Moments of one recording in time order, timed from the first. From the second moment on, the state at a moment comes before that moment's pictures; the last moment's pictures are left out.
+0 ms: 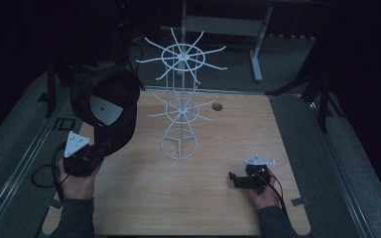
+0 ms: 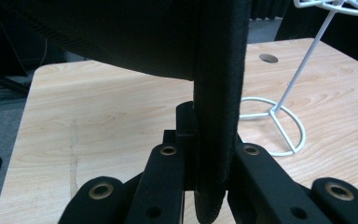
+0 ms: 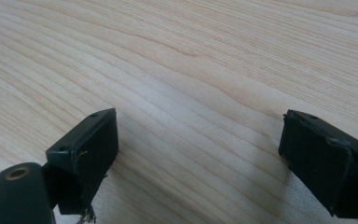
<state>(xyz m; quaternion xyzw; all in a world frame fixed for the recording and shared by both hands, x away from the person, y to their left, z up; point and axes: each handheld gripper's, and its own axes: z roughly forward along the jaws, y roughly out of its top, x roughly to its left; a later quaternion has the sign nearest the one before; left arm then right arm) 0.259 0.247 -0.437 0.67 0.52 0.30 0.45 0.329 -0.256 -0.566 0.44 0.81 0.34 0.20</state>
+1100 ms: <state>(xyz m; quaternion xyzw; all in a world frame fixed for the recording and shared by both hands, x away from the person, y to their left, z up) 0.270 0.232 -0.411 0.67 0.49 0.34 0.45 0.329 -0.256 -0.566 0.45 0.81 0.34 0.20</state>
